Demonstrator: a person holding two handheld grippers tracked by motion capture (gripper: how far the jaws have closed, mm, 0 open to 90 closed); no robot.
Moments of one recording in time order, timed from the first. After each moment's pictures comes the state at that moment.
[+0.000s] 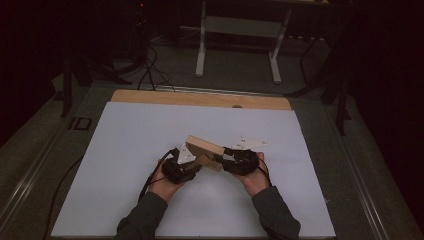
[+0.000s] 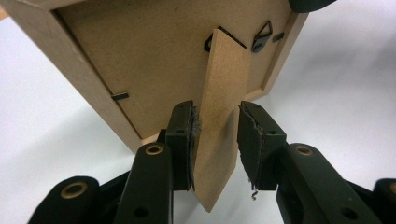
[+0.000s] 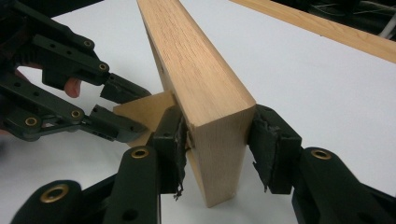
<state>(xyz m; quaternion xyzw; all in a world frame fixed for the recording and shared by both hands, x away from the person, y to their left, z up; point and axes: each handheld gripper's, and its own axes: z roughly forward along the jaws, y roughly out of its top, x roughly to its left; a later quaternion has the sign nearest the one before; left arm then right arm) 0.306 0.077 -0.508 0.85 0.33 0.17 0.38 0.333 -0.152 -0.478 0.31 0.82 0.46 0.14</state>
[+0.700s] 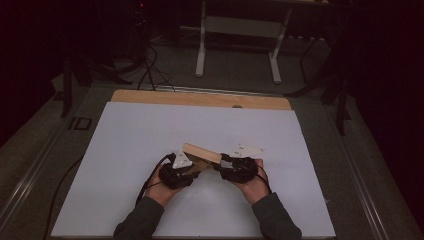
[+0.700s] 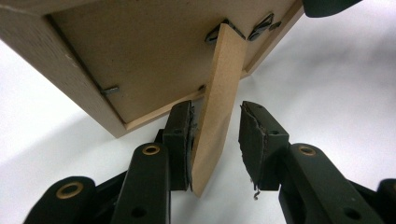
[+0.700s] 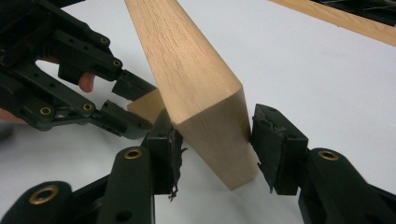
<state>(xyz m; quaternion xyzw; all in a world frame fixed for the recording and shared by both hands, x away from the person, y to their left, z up) 0.297 0.086 -0.518 0.85 0.33 0.14 0.39 0.314 -0.149 -0.483 0.30 0.83 0.45 0.14</state>
